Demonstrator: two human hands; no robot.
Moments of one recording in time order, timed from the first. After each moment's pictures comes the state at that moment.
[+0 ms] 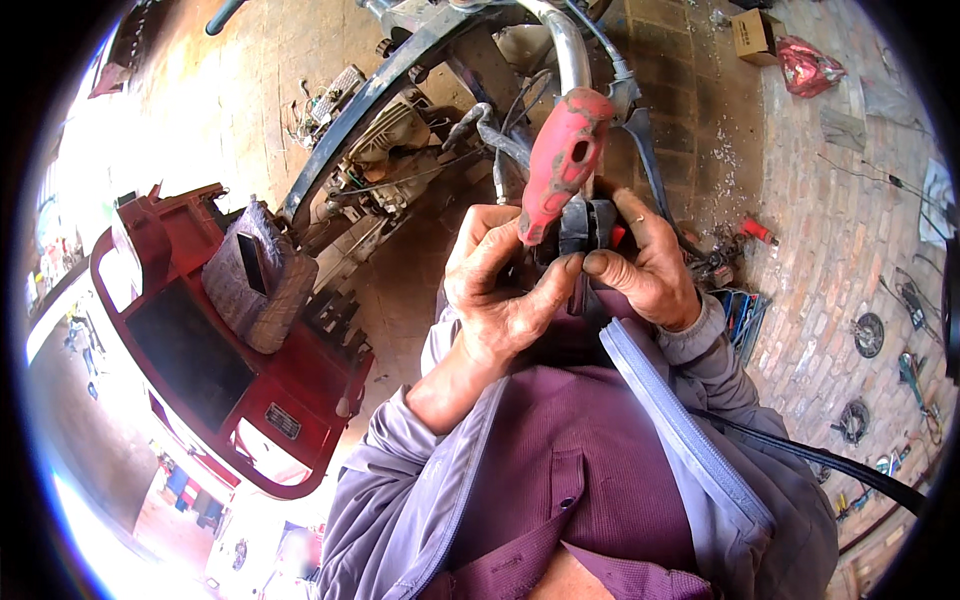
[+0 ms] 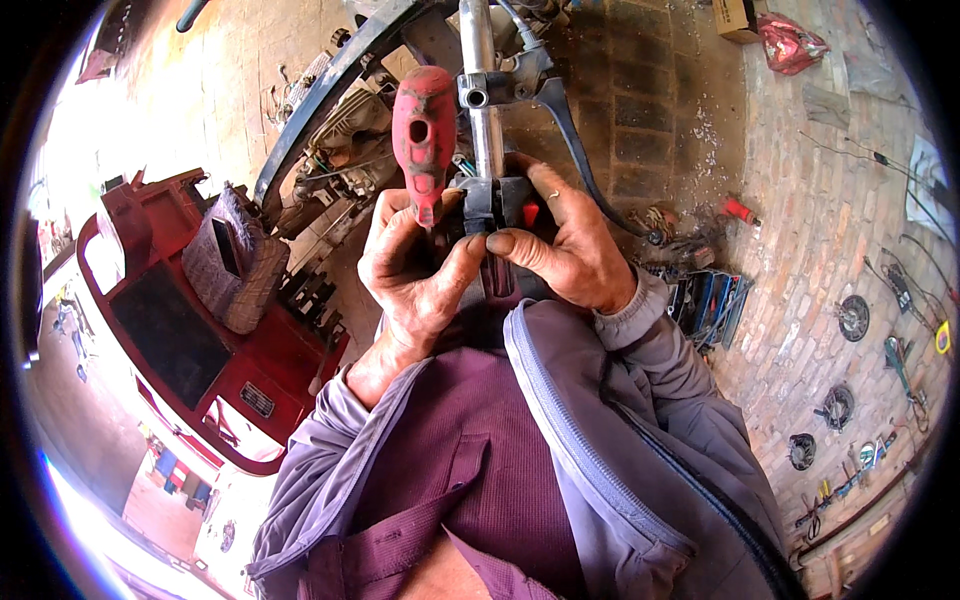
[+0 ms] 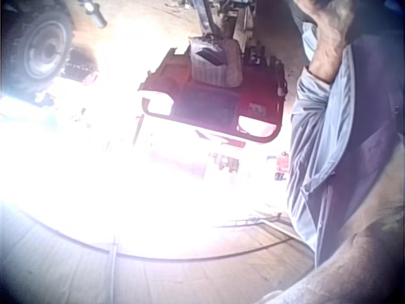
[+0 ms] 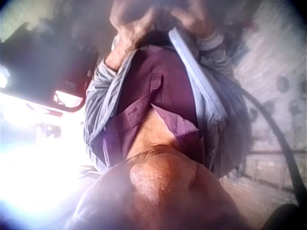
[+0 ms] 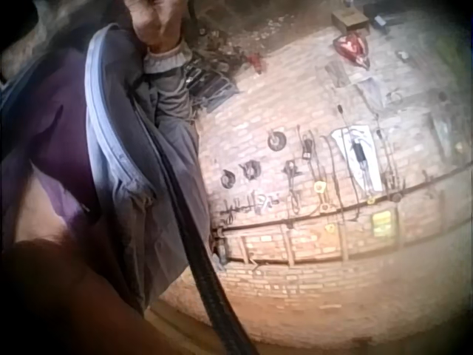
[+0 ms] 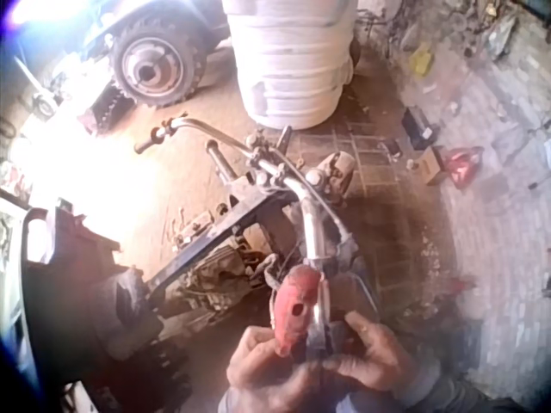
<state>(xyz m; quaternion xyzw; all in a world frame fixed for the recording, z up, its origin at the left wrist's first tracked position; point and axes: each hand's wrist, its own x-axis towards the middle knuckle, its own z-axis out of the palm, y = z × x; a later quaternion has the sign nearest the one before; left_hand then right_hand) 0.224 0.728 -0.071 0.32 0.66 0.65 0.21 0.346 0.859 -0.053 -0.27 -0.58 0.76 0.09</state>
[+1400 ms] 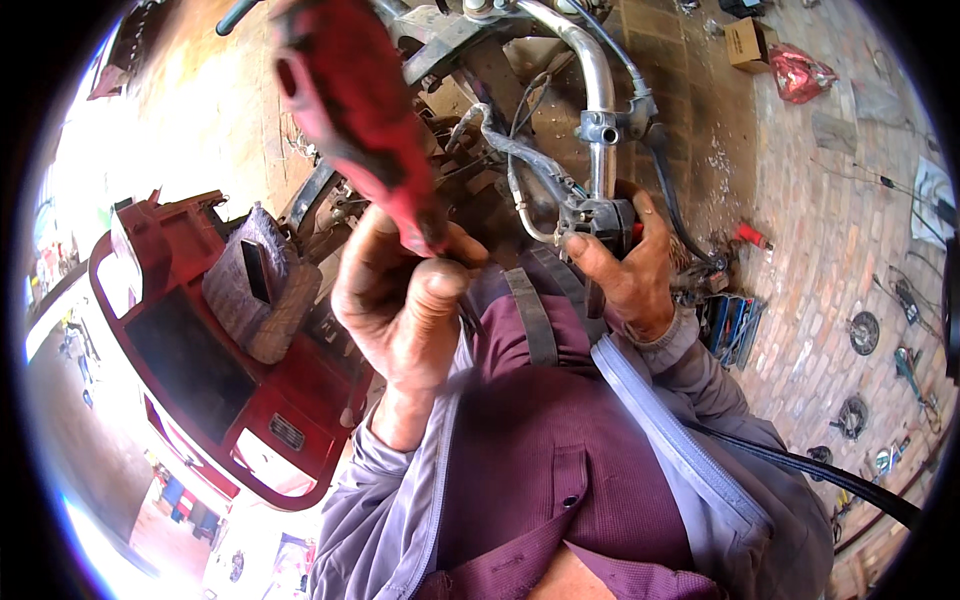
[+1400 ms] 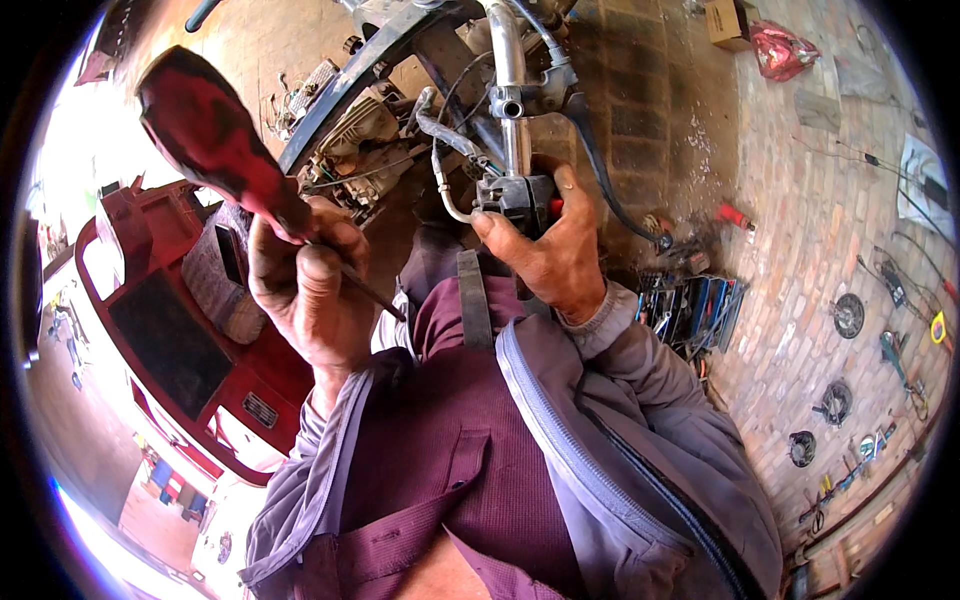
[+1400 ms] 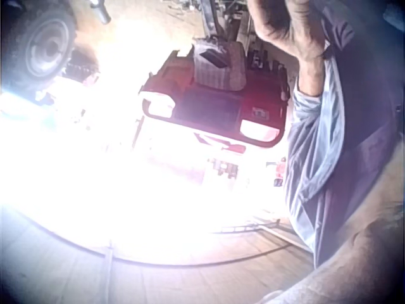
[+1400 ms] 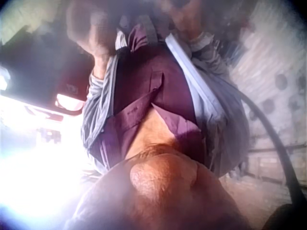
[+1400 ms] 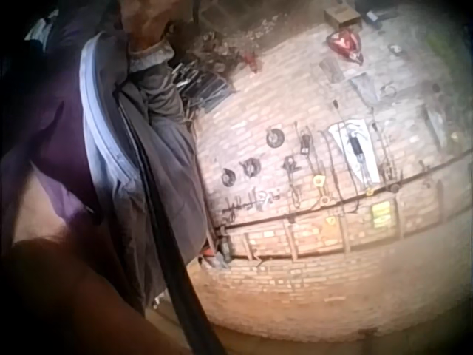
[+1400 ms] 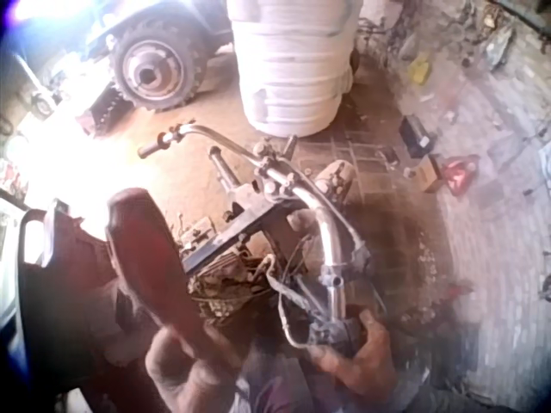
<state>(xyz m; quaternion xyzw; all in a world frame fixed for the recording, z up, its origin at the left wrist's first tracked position) 0.165 0.707 -0.014 0.16 0.52 0.79 0.27 0.309 0.831 -0.041 -0.44 -0.61 0.63 0.18</state>
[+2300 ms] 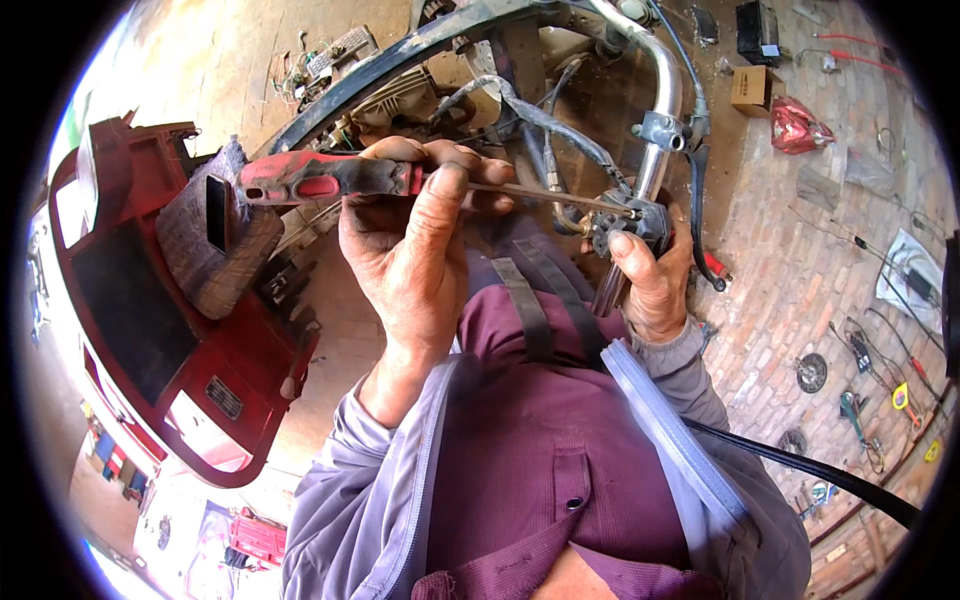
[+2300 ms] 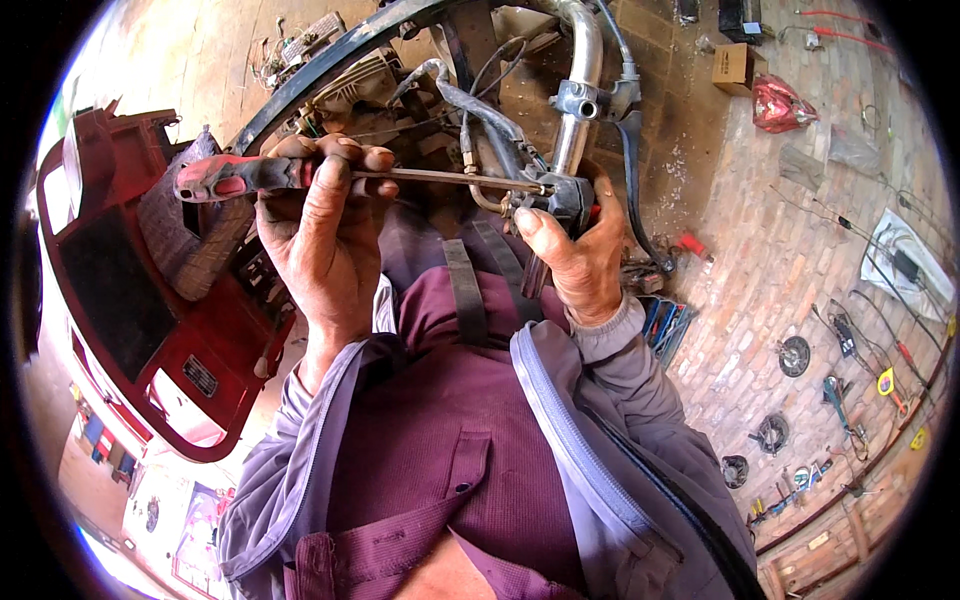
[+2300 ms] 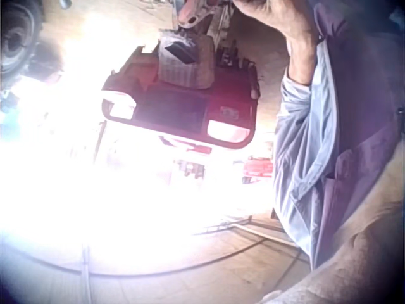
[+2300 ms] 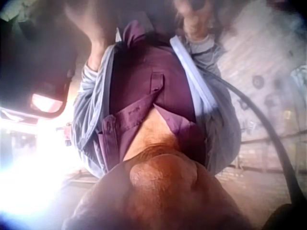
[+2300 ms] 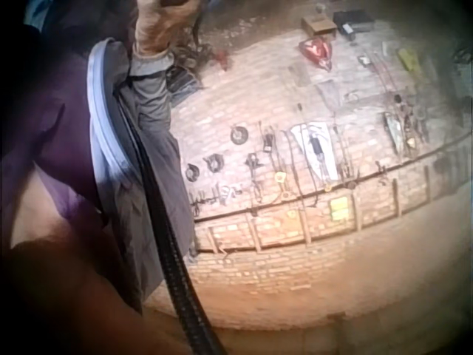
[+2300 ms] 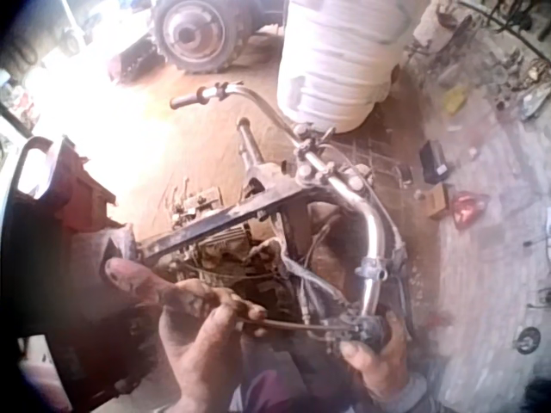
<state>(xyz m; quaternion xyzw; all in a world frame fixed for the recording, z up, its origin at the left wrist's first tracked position) 0.164 0.702 -0.047 0.03 0.41 0.88 0.26 0.320 0.834 -0.054 -0.44 -0.55 0.69 0.15</state>
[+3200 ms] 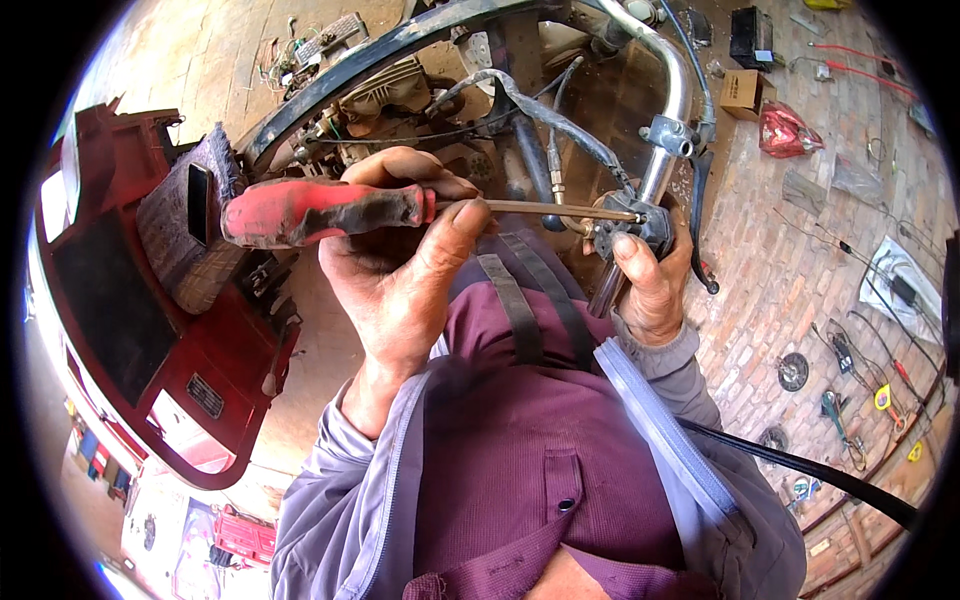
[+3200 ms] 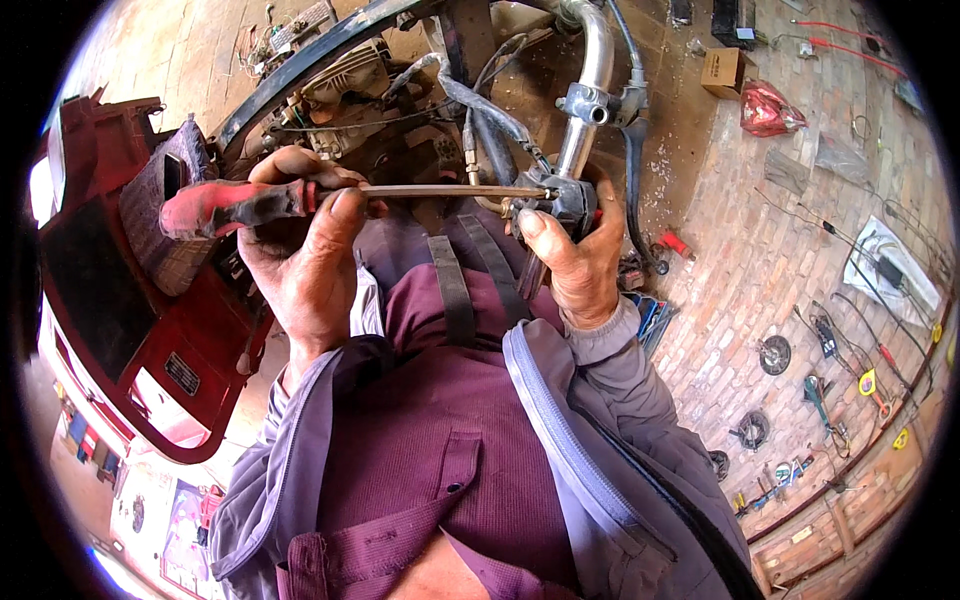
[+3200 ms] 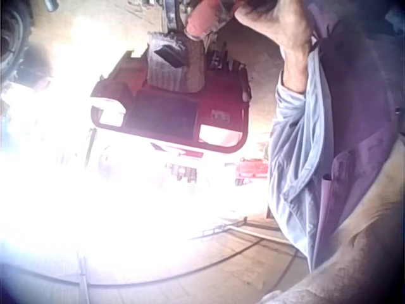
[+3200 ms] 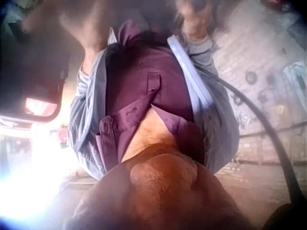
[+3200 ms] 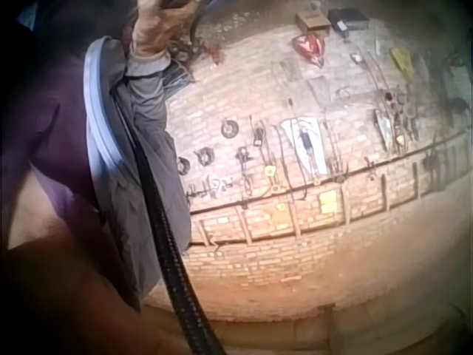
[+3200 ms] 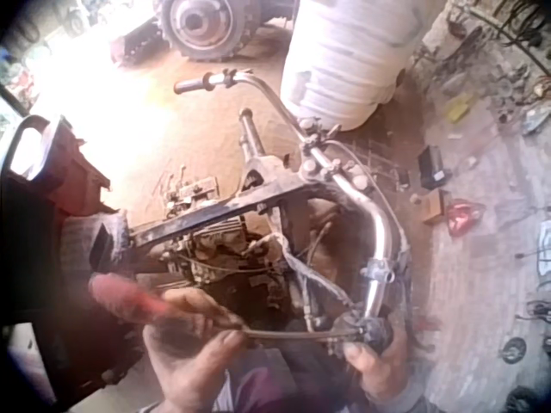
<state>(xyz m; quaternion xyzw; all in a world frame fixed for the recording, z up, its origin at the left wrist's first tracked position) 0.163 0.683 -0.046 0.05 0.52 0.81 0.25 0.318 0.830 -0.055 -0.41 -0.56 0.70 0.18</state>
